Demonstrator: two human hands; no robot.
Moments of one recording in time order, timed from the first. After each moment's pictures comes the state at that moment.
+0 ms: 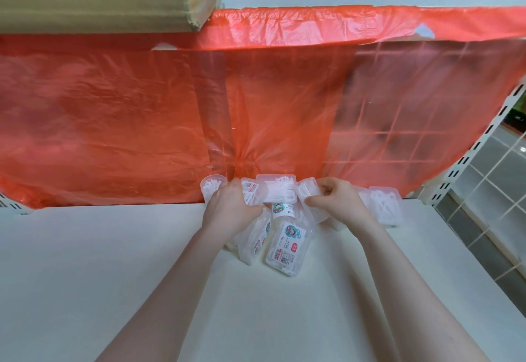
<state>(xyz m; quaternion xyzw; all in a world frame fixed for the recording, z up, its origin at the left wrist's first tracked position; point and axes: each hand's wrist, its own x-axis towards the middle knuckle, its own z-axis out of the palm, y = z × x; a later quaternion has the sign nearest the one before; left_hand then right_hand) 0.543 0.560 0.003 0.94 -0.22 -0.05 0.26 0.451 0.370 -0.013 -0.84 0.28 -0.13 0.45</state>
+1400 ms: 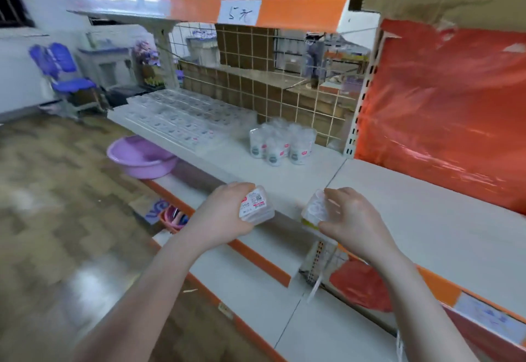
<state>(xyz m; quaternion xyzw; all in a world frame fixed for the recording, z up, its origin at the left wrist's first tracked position) 0.479 1.196 0.019 0.97 -0.12 0.08 0.21 0.482 0.961 0.014 -0.96 -0.10 -0.10 0.24</state>
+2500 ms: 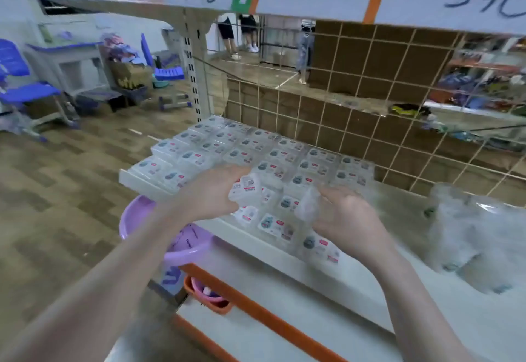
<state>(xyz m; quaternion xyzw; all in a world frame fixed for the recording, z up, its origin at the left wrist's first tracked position) 0.879 1.582 0.020 0.97 -0.21 0.01 0.10 0.811 1.340 0.018 -0.97 -0.04 -0.09 0.21</state>
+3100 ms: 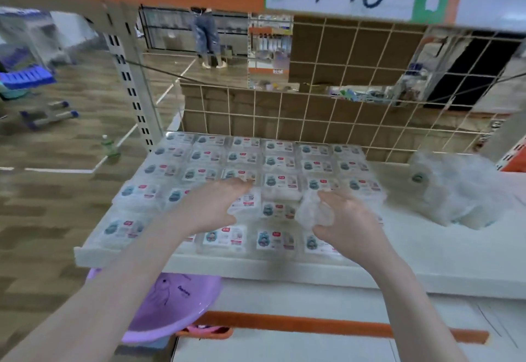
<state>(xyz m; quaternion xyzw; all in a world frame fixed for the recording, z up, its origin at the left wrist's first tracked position) 1.011 1.640 -0.003 0.88 -0.47 -0.06 0.03 0.848 1.448 0.004 -0.96 0.18 -0.12 0.20</state>
